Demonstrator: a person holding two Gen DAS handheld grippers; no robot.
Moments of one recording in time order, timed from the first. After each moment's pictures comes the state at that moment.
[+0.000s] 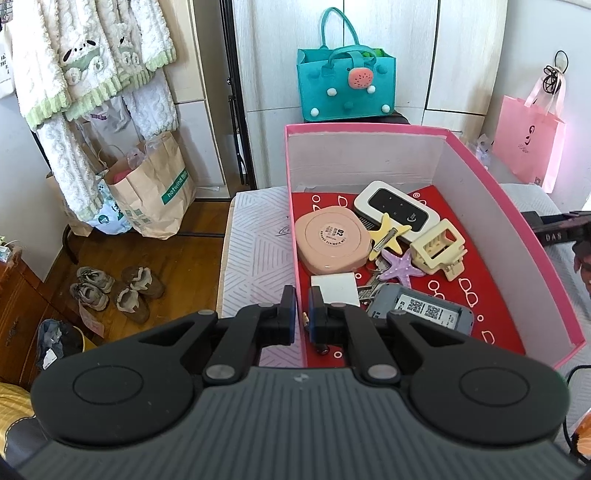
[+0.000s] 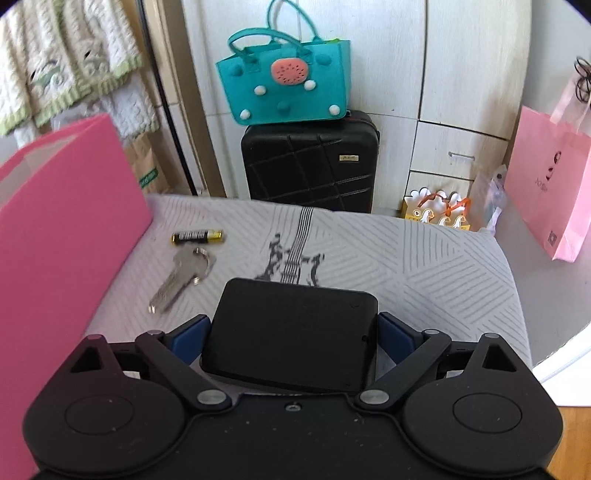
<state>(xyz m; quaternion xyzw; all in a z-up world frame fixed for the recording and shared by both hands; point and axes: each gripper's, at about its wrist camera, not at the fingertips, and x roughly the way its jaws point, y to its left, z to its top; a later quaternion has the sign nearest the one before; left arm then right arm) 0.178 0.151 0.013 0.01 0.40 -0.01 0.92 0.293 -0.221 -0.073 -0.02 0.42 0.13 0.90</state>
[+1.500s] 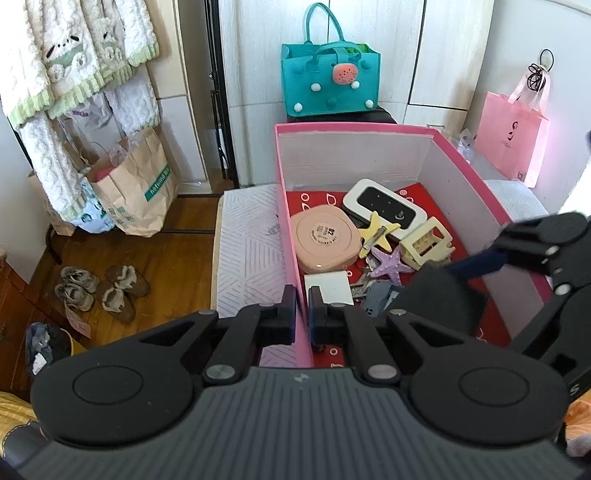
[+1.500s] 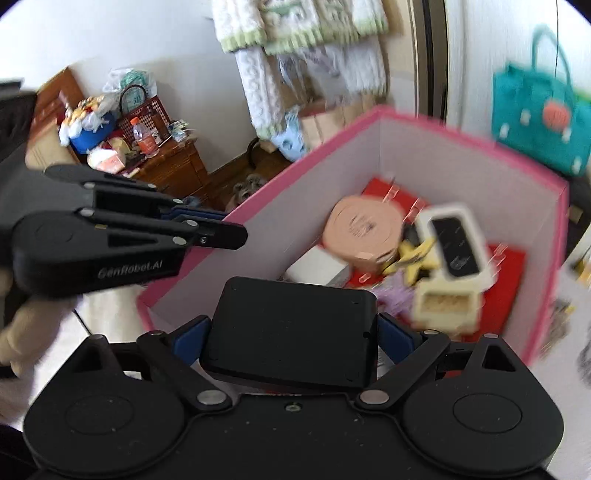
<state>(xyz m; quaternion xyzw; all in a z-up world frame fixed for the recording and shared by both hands) 0.182 0.169 0.022 0.00 0.41 -0.05 0.91 0.211 -0.003 0.018 -0.06 0.46 0.41 0.78</state>
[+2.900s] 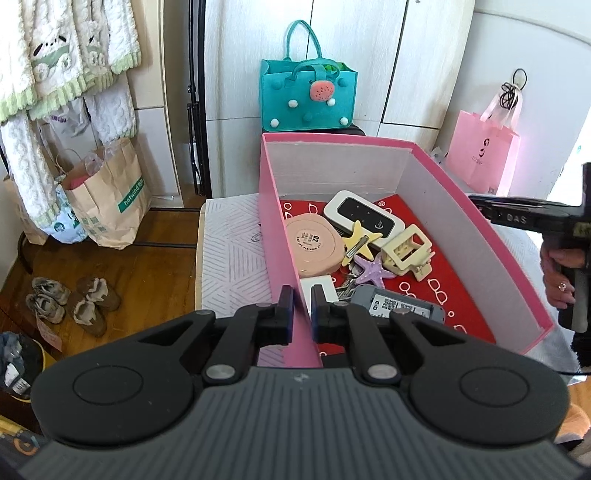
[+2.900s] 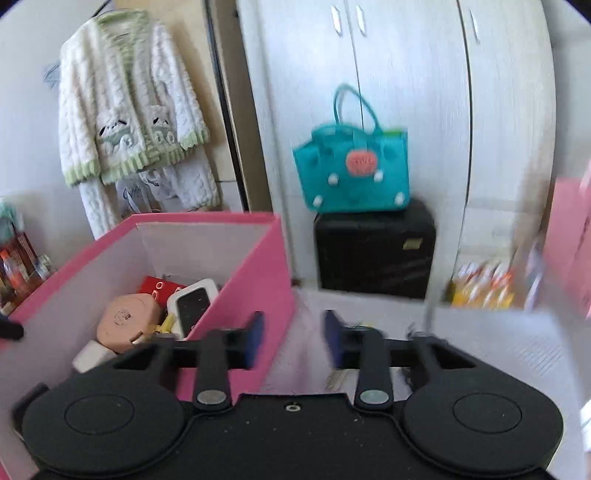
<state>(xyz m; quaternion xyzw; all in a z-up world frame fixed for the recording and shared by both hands) 0.173 0.187 0.014 -0.02 0.38 -0.10 0.92 0.249 -0.143 -0.020 0.05 0.30 0.21 0.93</state>
